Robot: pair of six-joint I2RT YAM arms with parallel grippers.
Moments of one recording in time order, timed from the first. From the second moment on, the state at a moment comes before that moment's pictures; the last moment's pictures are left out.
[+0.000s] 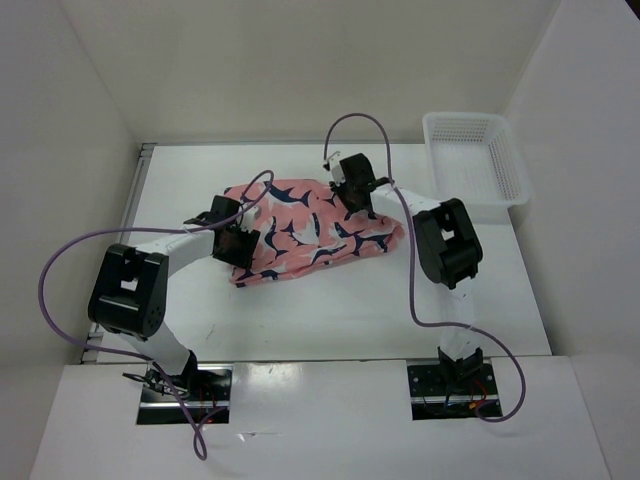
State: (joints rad) left arm -0.22 1.64 0.92 -0.38 0.07 0.07; right arm 0.44 2.13 1.54 -0.23 0.12 -0.29
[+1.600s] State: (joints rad) left arm -0.22 1.76 1.17 -0.47 0.12 0.07; right arm 0.15 1.86 1.14 -0.32 -0.03 0.54
